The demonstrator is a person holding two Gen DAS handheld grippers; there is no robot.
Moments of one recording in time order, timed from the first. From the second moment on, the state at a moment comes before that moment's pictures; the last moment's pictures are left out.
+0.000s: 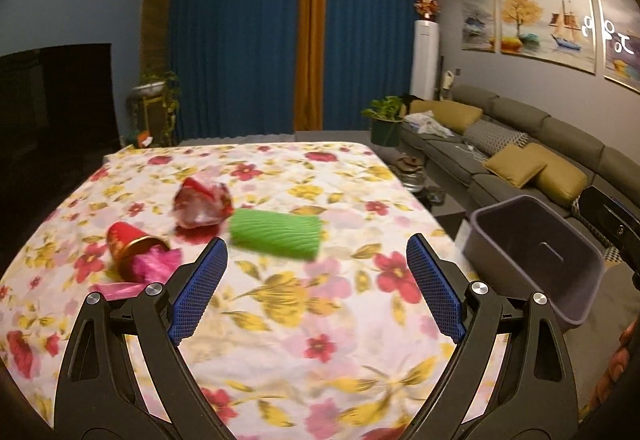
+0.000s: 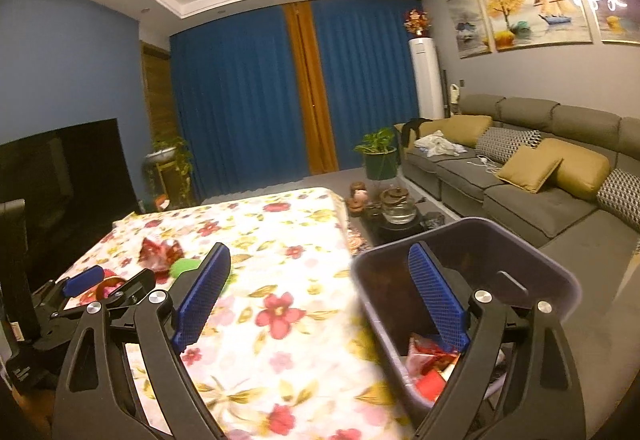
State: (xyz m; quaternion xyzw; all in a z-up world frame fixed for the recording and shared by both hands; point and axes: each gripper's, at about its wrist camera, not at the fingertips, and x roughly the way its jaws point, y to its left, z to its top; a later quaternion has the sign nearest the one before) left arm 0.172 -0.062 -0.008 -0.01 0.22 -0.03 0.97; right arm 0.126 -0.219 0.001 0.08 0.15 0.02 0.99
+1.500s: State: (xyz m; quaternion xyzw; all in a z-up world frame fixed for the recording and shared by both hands) left arm 0.226 0.131 -0.086 -0.12 0.36 -0.02 0.92; right arm 0.228 -0.034 -0.044 0.02 0.24 0.16 0.96
